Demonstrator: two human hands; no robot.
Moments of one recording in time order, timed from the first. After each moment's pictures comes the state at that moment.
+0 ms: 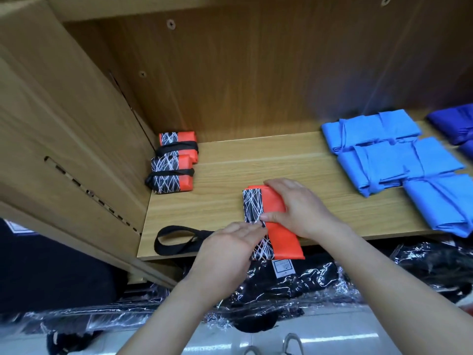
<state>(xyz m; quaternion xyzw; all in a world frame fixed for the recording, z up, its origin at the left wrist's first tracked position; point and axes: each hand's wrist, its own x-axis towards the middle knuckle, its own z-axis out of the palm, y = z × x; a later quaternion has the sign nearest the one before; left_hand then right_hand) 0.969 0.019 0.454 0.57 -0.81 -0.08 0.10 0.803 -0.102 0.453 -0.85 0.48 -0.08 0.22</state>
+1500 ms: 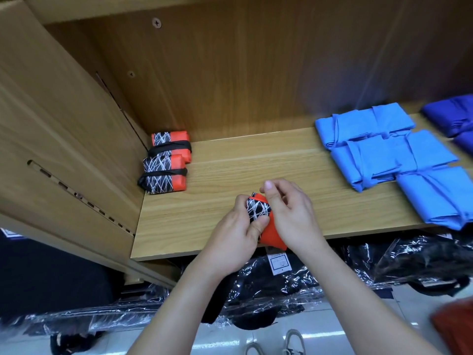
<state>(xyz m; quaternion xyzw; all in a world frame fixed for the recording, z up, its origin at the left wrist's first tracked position) 0.943 -0.006 0.468 0.63 -0.65 -0.31 0.29 0.816 -0.057 0.464 -0.64 0.53 -0.39 0.39</state>
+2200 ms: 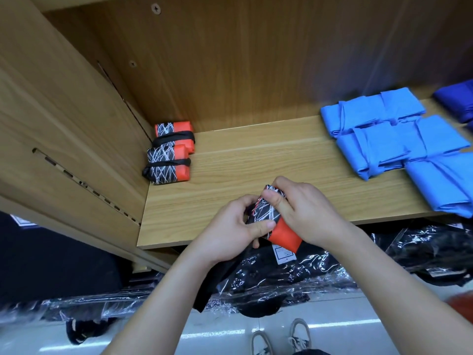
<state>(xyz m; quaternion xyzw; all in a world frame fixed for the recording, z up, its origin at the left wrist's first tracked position) 0.951 0.000 0.480 0.59 -0.56 -0.49 0.30 0.789 -0.060 0.475 -0.84 0.42 -0.21 0.27</state>
